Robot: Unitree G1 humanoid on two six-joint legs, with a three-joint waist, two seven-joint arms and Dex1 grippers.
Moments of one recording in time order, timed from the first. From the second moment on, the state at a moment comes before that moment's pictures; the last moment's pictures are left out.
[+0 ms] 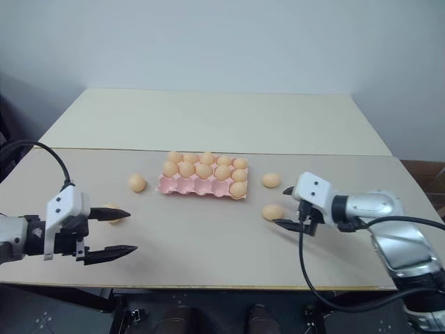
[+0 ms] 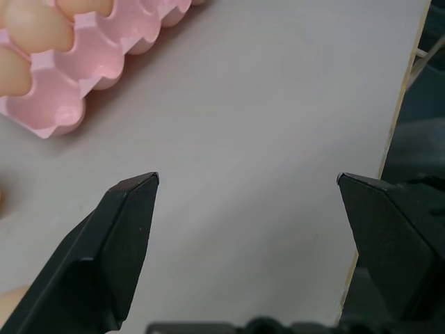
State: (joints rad) left arm 0.04 1.06 0.35 -0.53 -0.59 0.67 -1.10; right arm -0.37 -0.88 0.08 -0.22 0.23 0.45 0.99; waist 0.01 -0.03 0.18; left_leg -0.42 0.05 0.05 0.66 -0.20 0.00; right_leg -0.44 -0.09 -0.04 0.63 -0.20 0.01
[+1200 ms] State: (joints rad) left arm 0.14 1.06 0.39 -0.50 -0.55 0.62 -1.09; right arm -0.56 -0.77 0.18 -0.07 0.12 0.36 1.03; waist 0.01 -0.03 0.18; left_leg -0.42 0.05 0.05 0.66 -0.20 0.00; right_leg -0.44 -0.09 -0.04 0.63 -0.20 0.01
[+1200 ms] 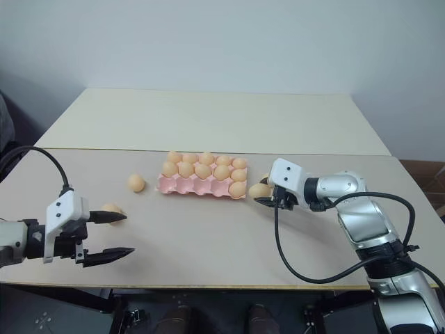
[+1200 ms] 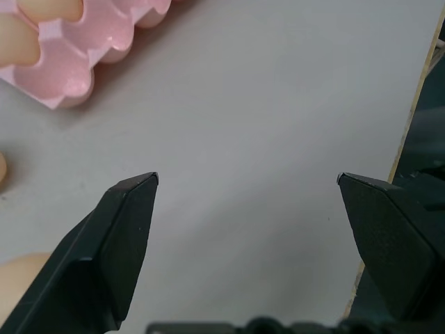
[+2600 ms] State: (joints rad) left arm 0.20 1.04 0.48 -0.59 -0.56 0.68 -1.06; right arm -0.81 -0.47 0.29 0.24 -0.01 0.14 0.98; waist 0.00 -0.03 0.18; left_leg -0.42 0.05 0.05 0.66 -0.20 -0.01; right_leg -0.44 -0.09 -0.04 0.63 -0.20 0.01
